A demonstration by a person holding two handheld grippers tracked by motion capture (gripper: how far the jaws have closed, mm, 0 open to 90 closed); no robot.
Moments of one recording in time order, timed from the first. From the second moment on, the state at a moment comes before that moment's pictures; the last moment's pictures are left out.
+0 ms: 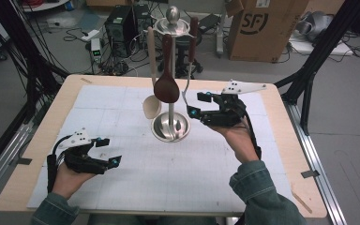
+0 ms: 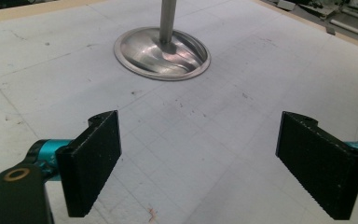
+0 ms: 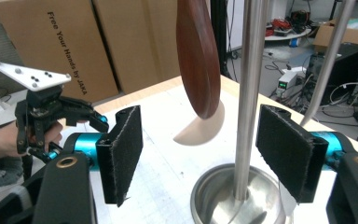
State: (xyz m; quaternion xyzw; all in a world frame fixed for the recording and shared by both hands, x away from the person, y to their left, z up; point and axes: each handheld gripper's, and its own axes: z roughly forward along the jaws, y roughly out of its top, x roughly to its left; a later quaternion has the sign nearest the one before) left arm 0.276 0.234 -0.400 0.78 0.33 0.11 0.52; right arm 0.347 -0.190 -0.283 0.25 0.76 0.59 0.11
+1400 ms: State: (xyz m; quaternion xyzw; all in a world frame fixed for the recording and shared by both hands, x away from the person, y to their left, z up) left arm 0.275 0.234 -0.400 0.78 0.33 0.11 0.51; right arm 0.321 -0.212 -0.359 0.29 0.79 0.53 0.11
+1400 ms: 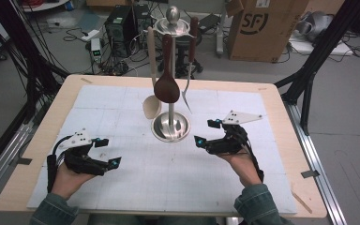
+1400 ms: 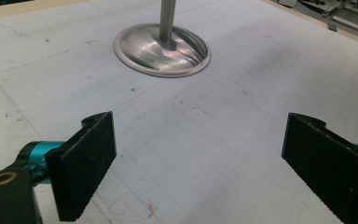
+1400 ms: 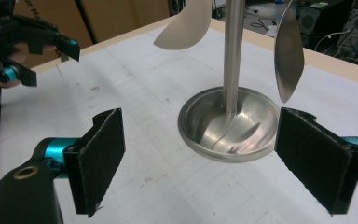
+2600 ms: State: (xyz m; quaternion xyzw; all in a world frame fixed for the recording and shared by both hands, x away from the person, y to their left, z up) left arm 0.274 0.237 -0.402 0.79 0.33 0.11 0.51; right arm 0.286 -0.241 -0.405 0.34 0.79 0.50 0.13
